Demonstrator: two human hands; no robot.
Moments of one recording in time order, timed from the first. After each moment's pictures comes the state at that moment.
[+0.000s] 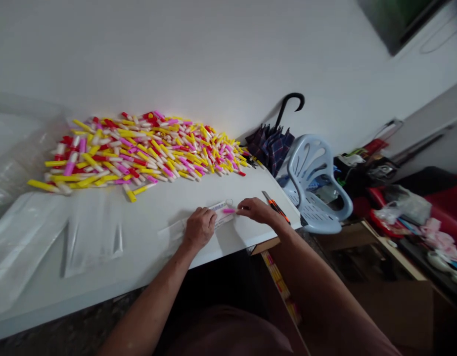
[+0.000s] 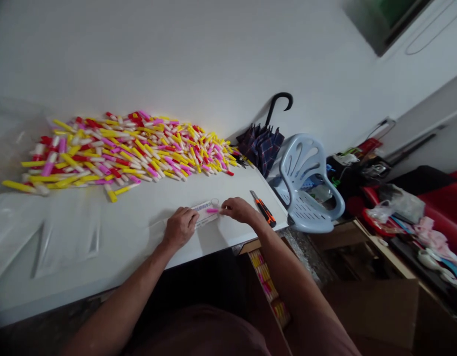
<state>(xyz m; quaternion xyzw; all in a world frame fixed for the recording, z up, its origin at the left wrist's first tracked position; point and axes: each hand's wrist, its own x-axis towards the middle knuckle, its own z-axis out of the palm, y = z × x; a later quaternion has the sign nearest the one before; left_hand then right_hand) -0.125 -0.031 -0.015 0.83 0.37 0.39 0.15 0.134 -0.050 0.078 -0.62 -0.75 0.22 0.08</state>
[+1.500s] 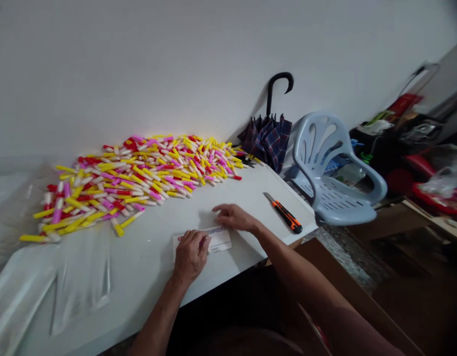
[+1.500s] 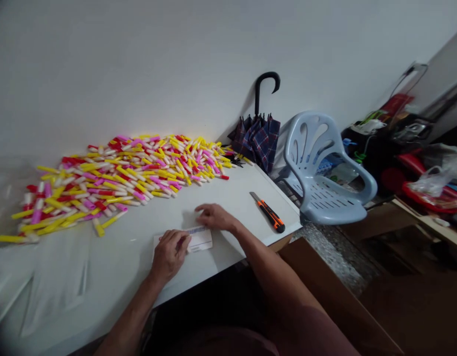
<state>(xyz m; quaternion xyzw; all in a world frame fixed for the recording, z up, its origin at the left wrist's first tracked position) -0.127 -0.033 -0.010 0.84 0.38 0.33 0.18 0.115 -0.003 0.017 -0.55 -0.65 0.45 0.27</state>
